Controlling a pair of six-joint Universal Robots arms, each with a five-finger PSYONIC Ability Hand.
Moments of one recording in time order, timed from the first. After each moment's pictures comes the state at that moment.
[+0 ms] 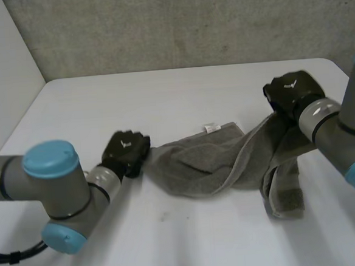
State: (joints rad) left arm 4.27 -2.19 -1.61 3.57 -1.39 3.44; right arm 1.92 -1.20 1.39 0.04 1.55 2.66; left_hand 1.16 1.21 1.21 1.21 1.01; right_hand 1.21 1.32 1.35 1.36 1.01
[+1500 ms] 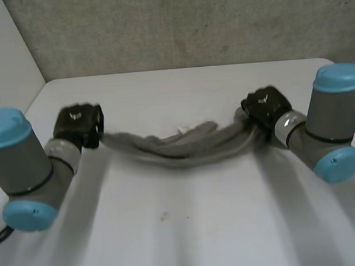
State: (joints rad) left arm 4.40 -2.02 -1.59 3.45 -1.55 3.32; right arm 1.90 -0.87 1.21 -0.07 1.38 2.58; left_hand 1.17 1.22 1.22 1.22 1.03; right_hand 1.21 1.31 1.35 1.35 1.02
